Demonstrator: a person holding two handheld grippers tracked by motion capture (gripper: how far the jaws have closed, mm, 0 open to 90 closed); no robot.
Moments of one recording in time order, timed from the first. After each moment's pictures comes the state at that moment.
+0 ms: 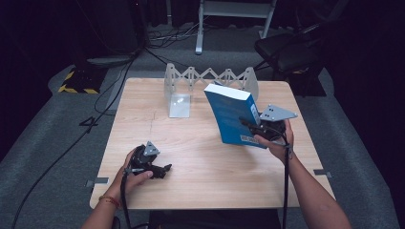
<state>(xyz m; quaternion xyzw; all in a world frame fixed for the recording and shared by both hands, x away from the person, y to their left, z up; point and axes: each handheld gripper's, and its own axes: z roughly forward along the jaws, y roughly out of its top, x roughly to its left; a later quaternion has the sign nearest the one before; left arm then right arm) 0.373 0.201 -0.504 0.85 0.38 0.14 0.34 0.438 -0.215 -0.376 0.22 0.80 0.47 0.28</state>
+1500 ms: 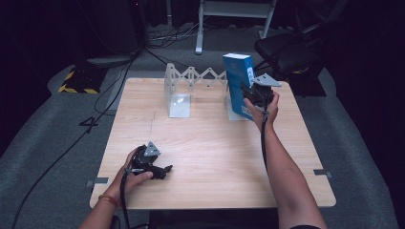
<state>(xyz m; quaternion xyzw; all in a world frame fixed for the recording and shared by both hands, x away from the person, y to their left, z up) 0.373 0.200 -0.504 0.86 0.36 0.14 0.34 0.552 -0.194 -0.381 0.39 0.70 0.46 0.37</state>
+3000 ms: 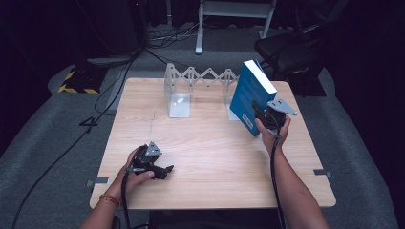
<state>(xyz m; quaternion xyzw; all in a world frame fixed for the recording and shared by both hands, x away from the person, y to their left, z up) 0.374 0.196 -0.504 0.86 0.36 0.13 0.34 0.500 -0.237 -0.429 0.42 0.66 0.49 0.38</state>
